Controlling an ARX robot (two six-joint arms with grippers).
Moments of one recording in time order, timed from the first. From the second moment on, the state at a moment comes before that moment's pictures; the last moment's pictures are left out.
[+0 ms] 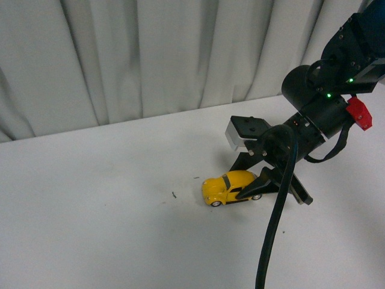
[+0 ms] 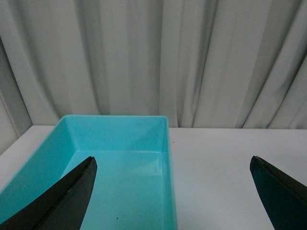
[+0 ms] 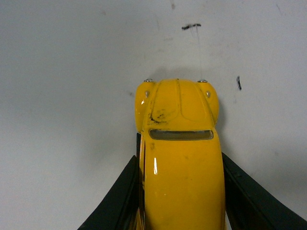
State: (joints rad) left arm 0.00 0.01 0.01 0.00 0.00 0.00; right arm -0.18 2.27 1.27 -0.55 -0.72 -1.61
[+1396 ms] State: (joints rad) left arm 0.00 0.01 0.01 0.00 0.00 0.00; right arm -0.44 2.20 1.12 -0.63 -0.58 -1.78
